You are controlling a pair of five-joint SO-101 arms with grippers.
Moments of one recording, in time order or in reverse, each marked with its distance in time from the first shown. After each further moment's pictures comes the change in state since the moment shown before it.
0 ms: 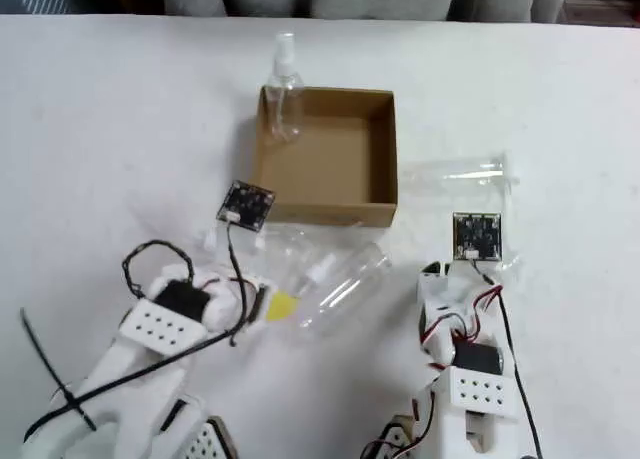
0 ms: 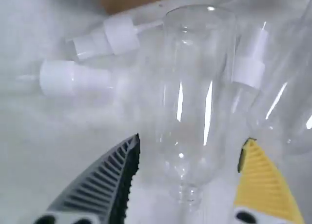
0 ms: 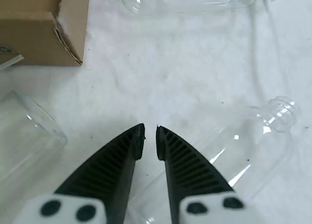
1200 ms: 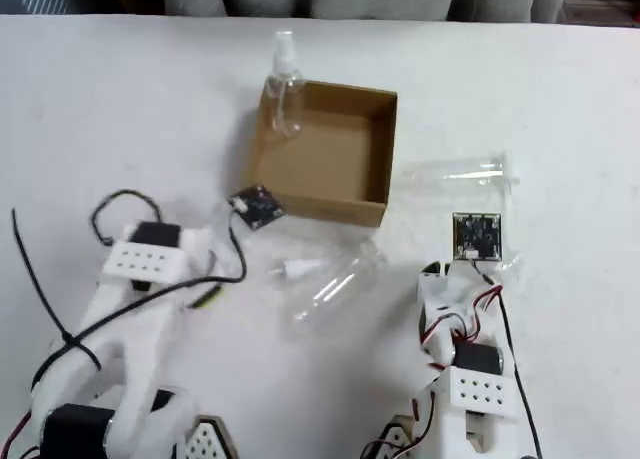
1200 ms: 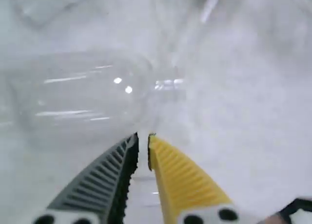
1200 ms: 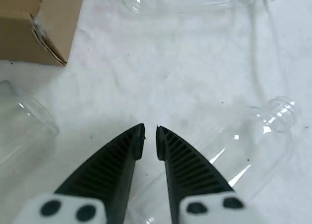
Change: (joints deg) left arm -16.0 19.8 -18.1 15.8 -47.4; right arm 0.0 0.0 0.0 0.0 0.0
